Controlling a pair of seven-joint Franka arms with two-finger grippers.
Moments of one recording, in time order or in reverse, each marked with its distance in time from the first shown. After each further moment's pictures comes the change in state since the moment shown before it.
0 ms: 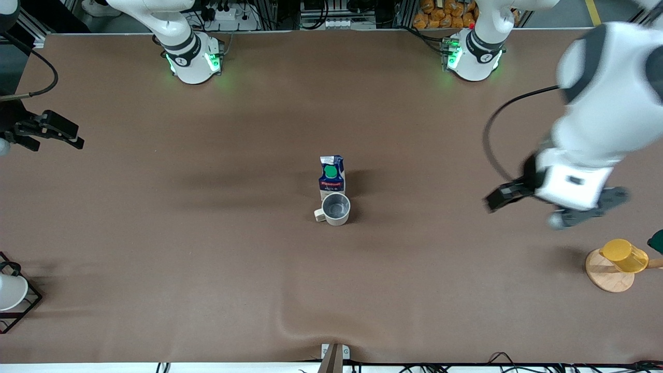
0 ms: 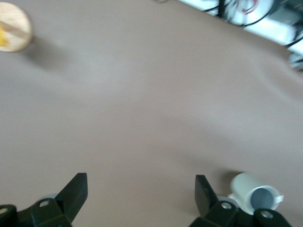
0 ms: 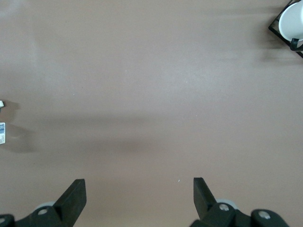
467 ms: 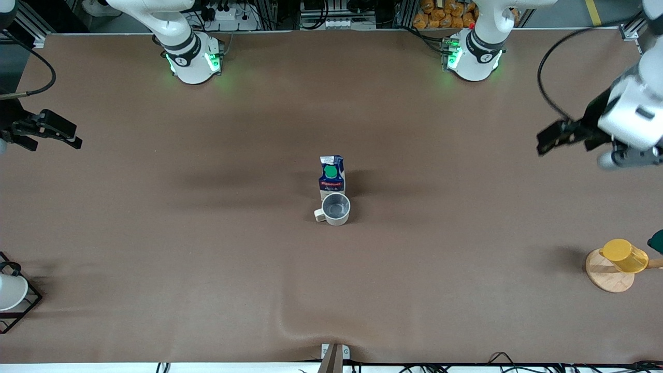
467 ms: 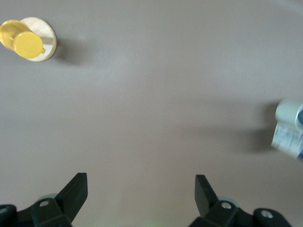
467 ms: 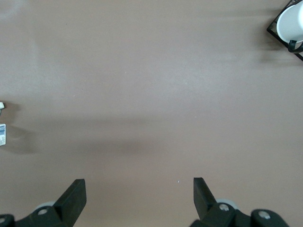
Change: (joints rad) left arm 0.073 -0.231 0.009 -0.138 0.002 -0.176 0.441; right arm 0.000 0.000 -0.001 0.006 0.000 0.000 0.000
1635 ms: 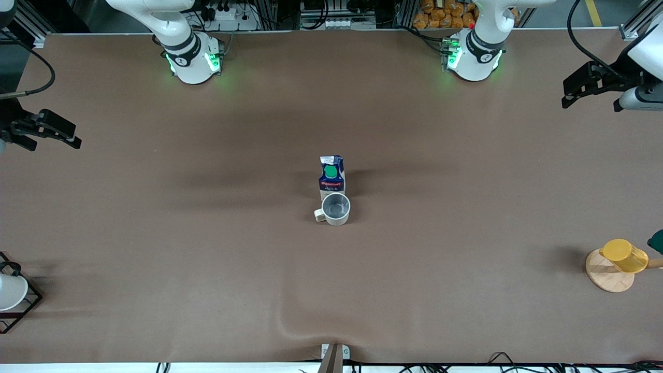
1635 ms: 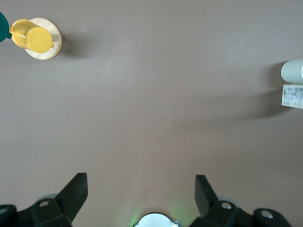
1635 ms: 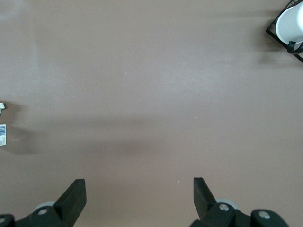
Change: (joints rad) left arm 0.048 -0.131 -0.011 -0.077 0.000 -0.051 0.118; right arm 0.000 0.000 0.000 0.005 0.000 -0.001 -0.001
